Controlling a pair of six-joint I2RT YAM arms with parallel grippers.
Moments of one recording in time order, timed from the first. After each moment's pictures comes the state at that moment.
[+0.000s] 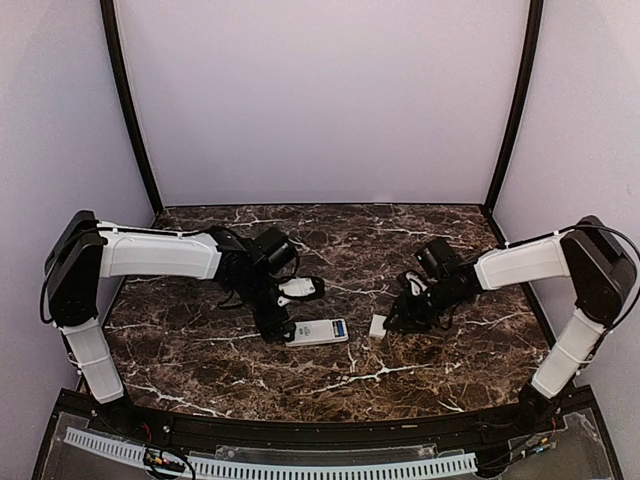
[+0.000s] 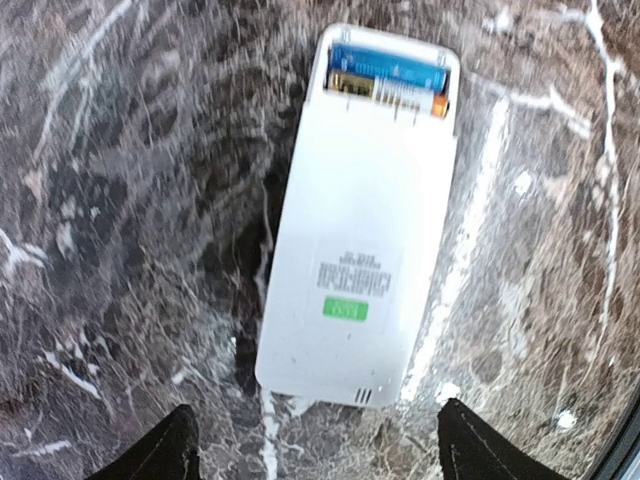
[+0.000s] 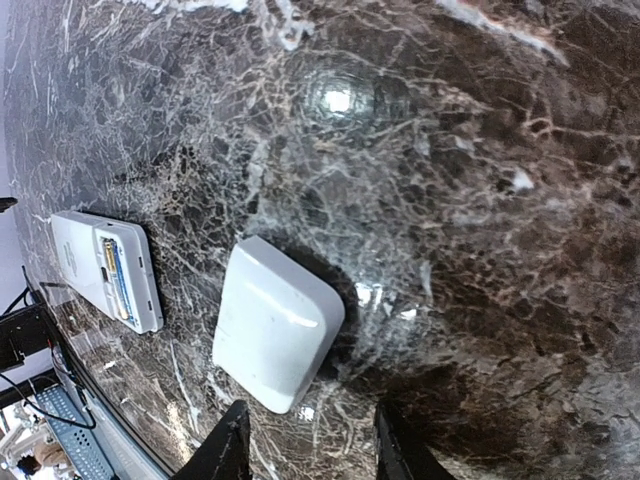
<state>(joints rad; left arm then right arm) -0.85 1.80 1.26 -0.66 0.13 0.34 0.58 1.65 0.82 -0.31 -0.45 0.60</state>
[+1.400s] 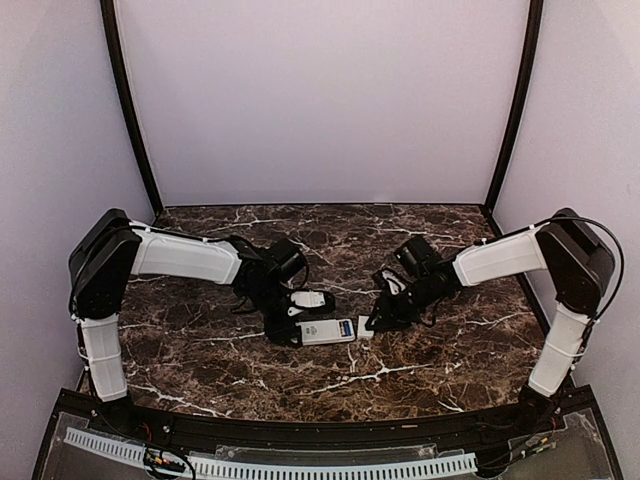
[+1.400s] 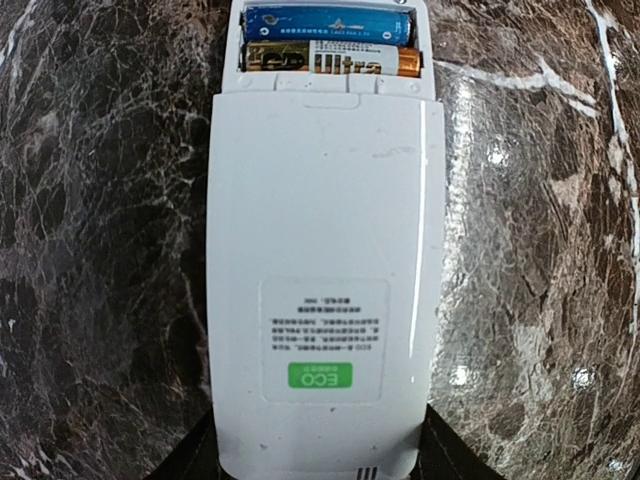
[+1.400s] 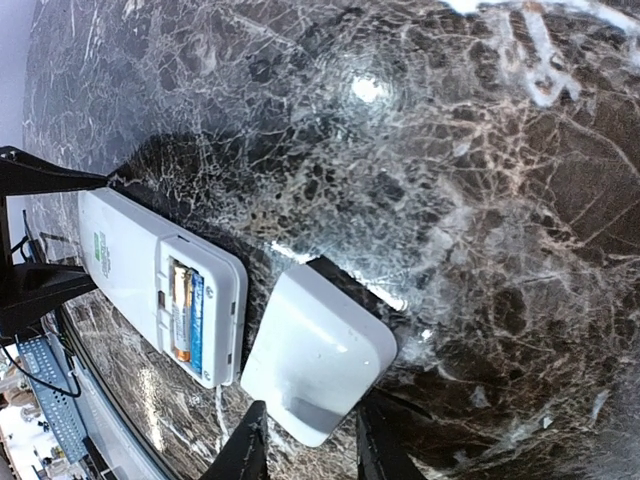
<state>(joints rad) -0.84 1.95 1.27 -0.61 0.22 0.53 0.65 1.79 0.95 -0.28 -0.52 0.49</state>
